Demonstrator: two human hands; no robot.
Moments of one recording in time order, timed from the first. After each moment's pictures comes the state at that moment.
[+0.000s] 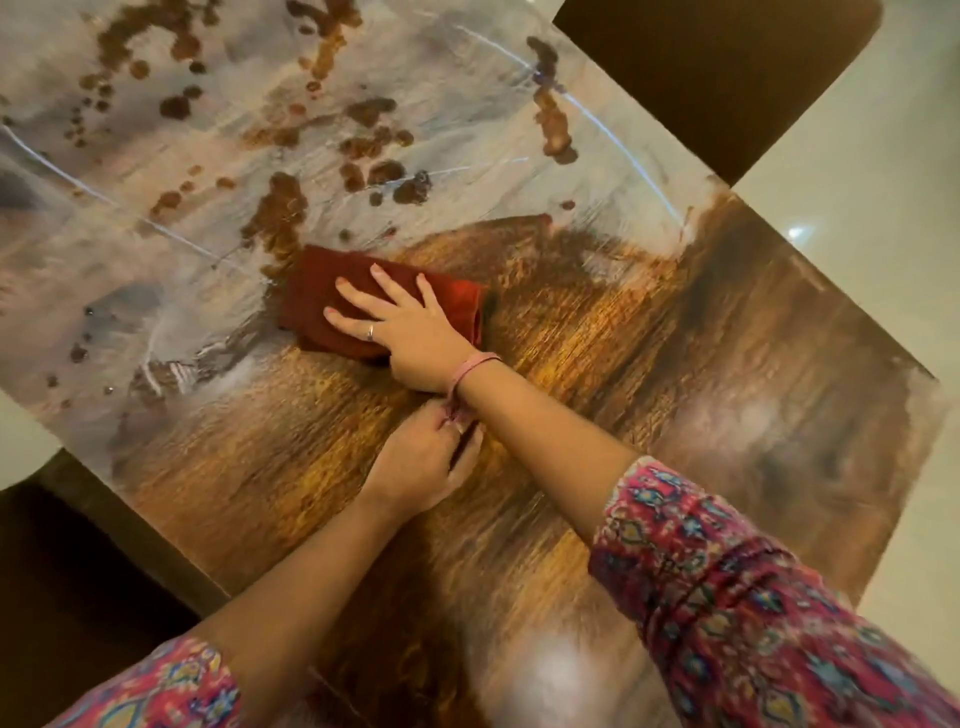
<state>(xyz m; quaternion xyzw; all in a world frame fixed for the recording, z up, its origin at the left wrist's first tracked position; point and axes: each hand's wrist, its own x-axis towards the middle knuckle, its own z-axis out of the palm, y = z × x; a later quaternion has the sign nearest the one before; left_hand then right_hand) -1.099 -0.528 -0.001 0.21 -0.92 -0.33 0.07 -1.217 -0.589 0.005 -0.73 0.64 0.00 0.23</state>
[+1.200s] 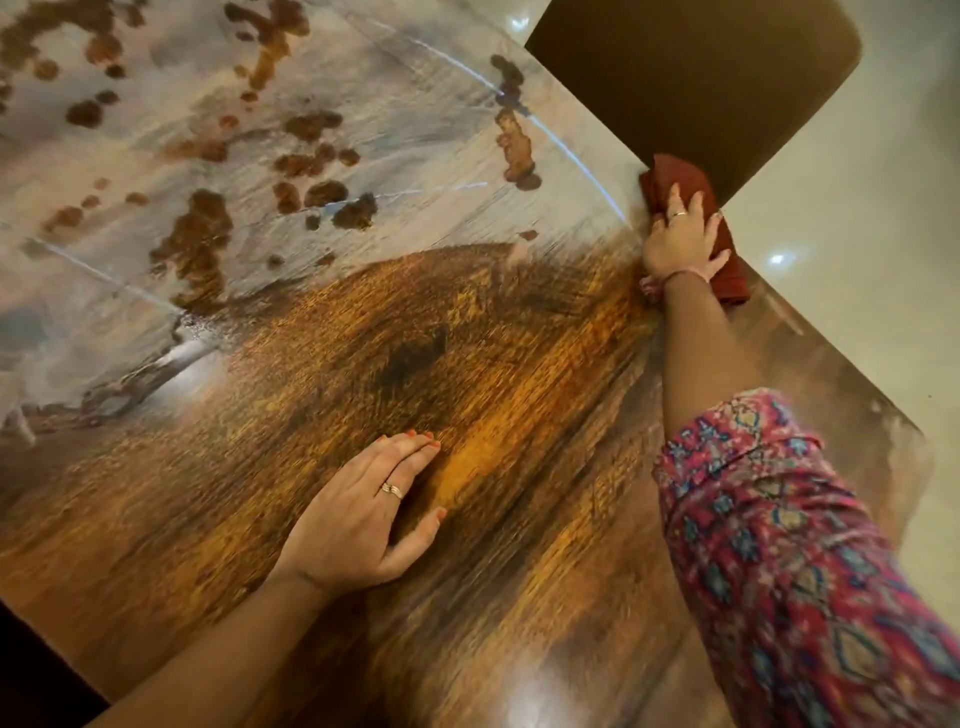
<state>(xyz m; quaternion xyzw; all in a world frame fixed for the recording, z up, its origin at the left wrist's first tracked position) -1.103 -0.527 -0.016 0.20 -0.93 -0.29 0.03 -1.529 -0.537 0.002 -0.18 0.97 -0.11 0.14</state>
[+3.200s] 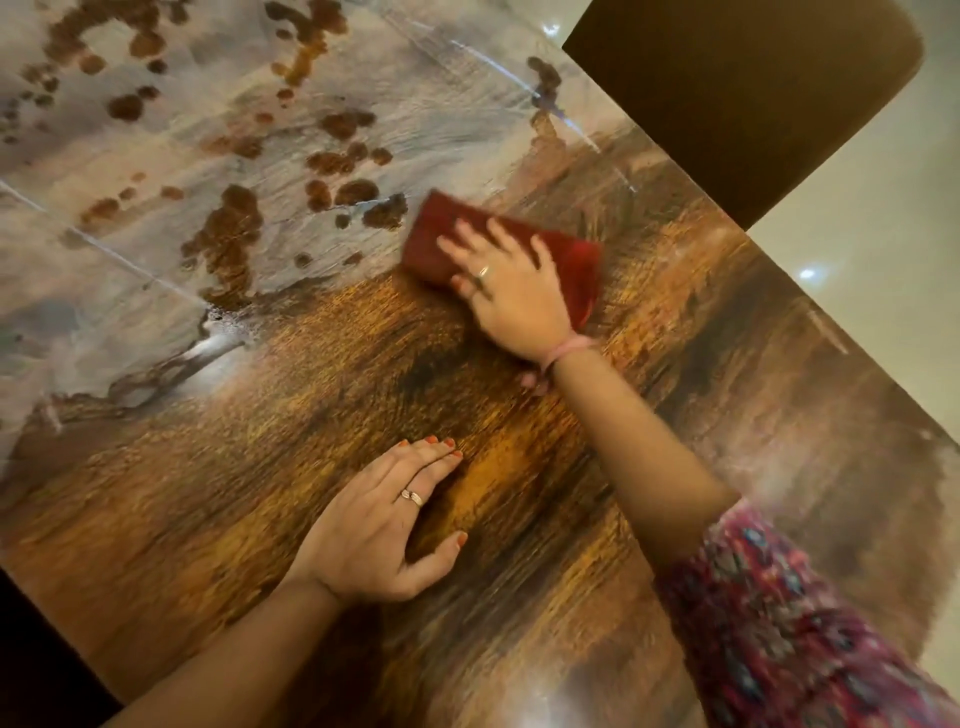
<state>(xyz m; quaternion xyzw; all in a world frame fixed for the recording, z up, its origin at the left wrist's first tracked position) -1.100 -0.526 -0.016 0.20 -0.93 -0.32 0.04 -1.357 -0.585 -0.011 -0.62 0.77 -0.07 0.12</state>
